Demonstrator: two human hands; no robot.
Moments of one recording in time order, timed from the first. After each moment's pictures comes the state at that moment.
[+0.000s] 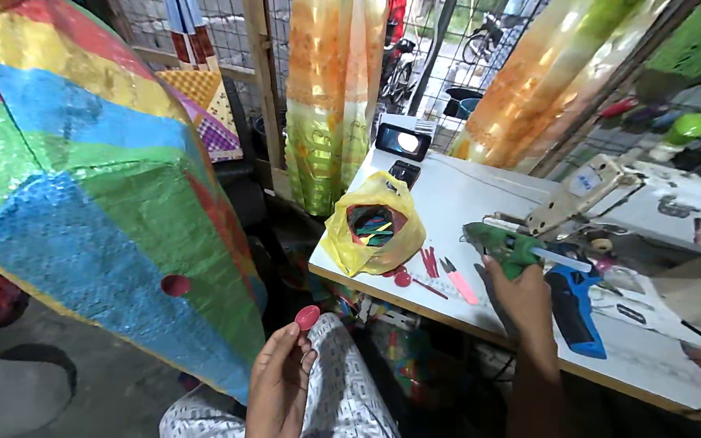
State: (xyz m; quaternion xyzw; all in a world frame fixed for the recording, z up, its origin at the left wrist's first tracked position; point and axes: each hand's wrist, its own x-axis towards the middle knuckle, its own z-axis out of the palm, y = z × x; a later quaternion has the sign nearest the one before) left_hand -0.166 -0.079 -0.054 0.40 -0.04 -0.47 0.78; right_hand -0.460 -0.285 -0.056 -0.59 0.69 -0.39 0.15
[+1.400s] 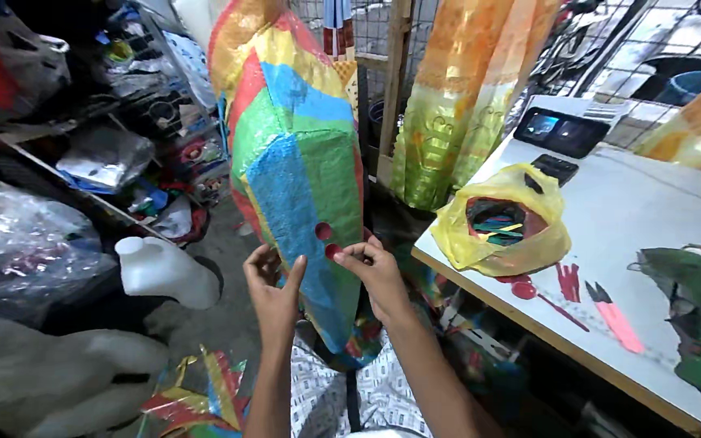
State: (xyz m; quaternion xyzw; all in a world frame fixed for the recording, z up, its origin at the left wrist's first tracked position) left_hand -0.045 -0.031 -0.039 0.68 -0.24 0.01 0.70; right_hand -0.145 -0.154 -0.034 -0.58 0.25 -0.33 0.70
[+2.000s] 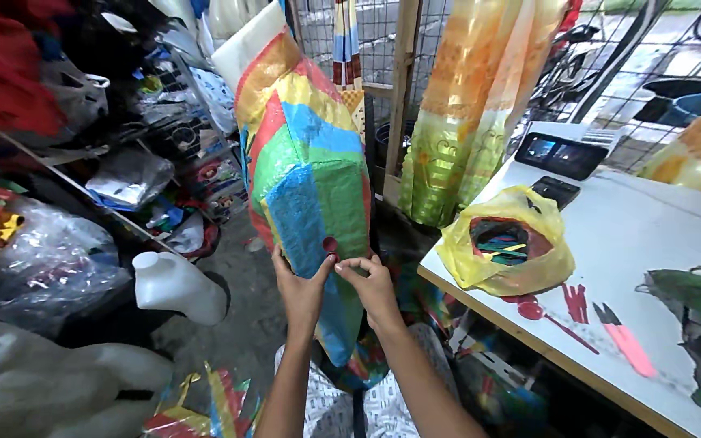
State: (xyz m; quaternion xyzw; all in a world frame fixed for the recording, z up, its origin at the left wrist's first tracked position) left_hand -0.033 -0.071 -0.032 0.70 -0.23 0.03 0.68; right_hand -0.123 -0.154 -0.034 -0.61 0.29 -0.34 0.66
